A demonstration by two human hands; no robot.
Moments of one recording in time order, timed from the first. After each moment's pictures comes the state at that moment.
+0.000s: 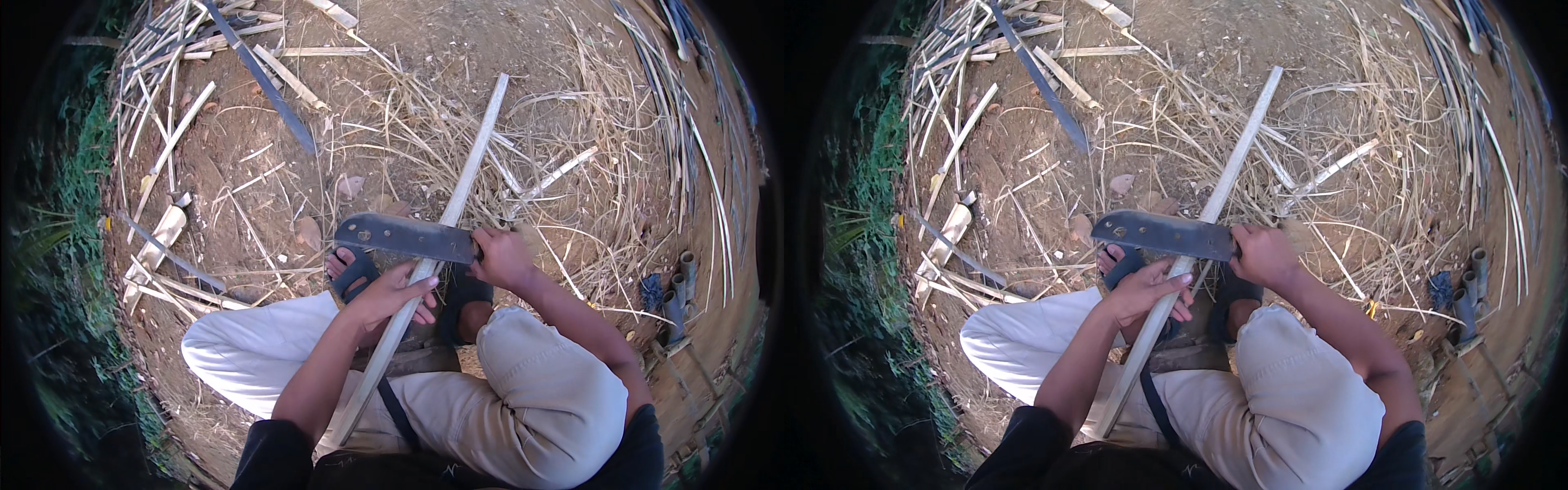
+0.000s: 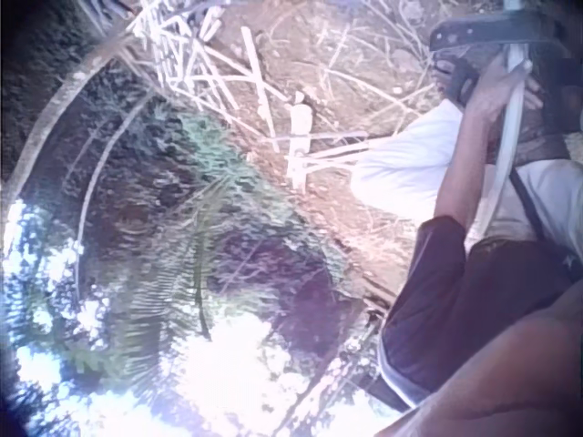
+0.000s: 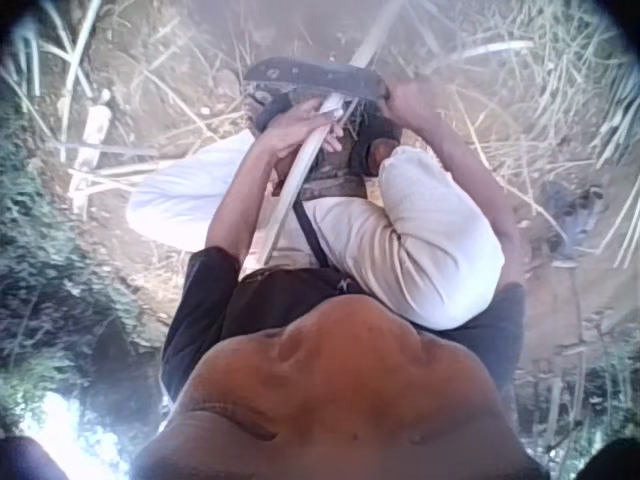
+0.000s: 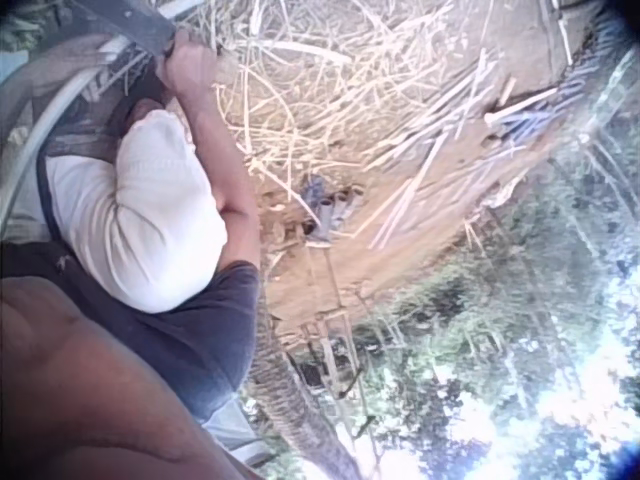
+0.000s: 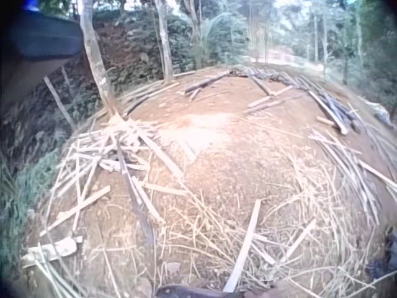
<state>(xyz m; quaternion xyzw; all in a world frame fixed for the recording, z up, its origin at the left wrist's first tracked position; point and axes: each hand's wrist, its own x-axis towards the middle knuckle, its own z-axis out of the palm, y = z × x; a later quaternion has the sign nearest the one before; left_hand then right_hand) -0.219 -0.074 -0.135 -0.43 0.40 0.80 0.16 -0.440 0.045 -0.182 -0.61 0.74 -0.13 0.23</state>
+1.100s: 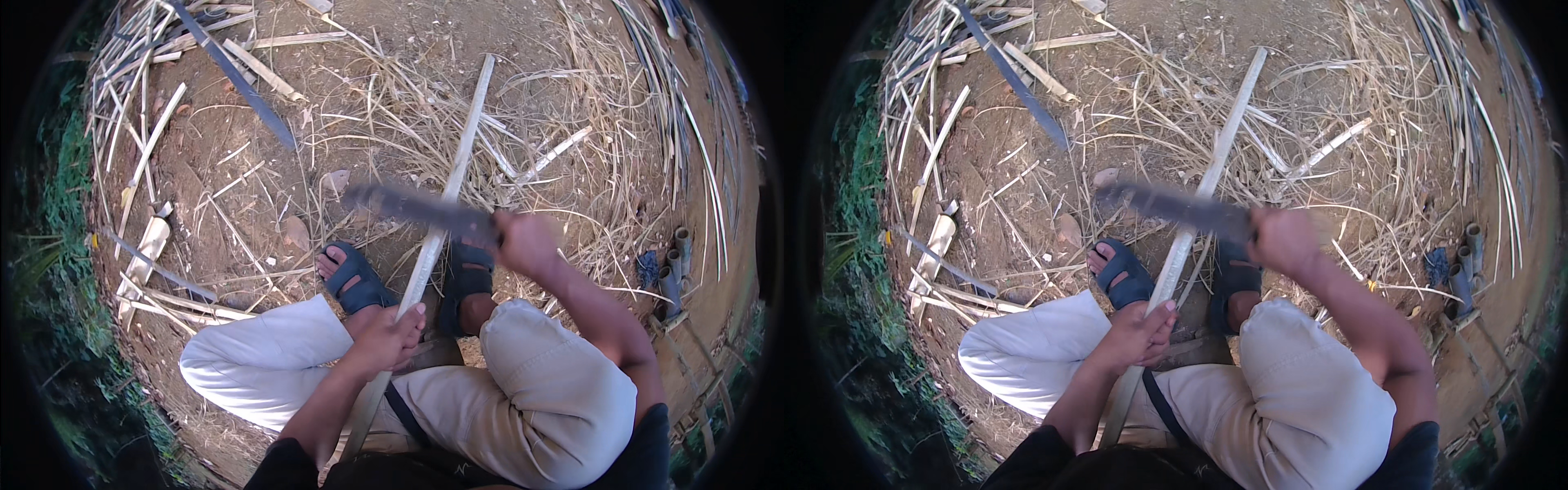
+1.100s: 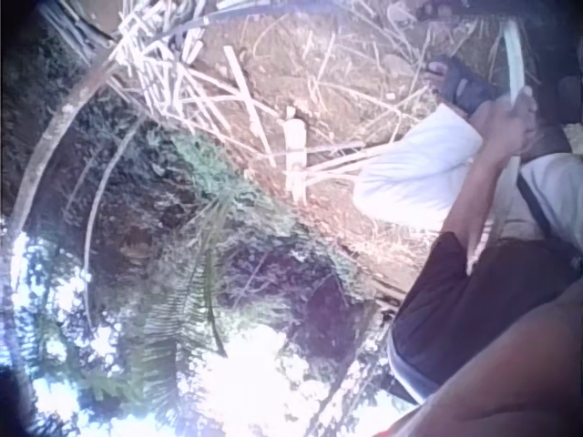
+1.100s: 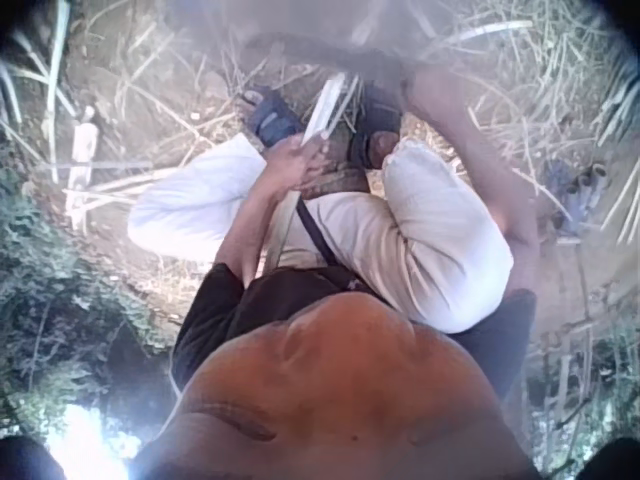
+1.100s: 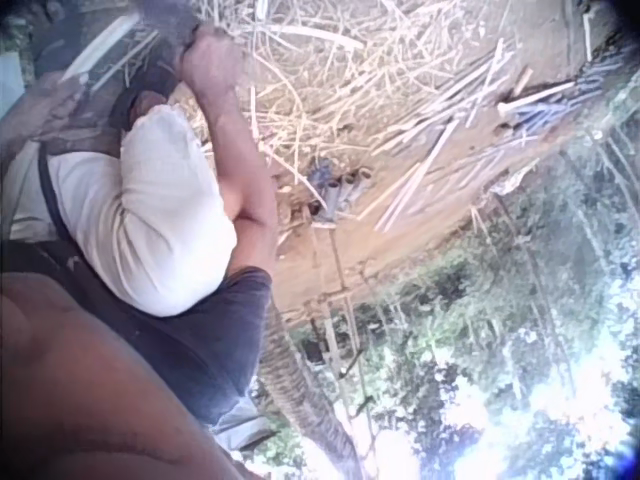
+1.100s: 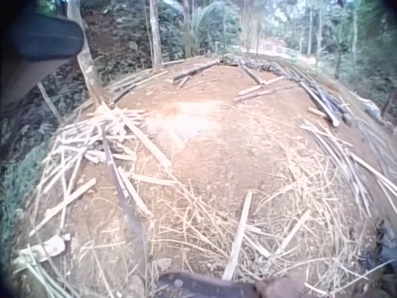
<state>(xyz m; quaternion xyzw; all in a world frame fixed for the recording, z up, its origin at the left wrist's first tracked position) -0.190 -0.051 -0.097 -0.49 0.25 0.81 0.18 -0.457 0.038 -0.152 -0.56 0.79 0.00 0.27</state>
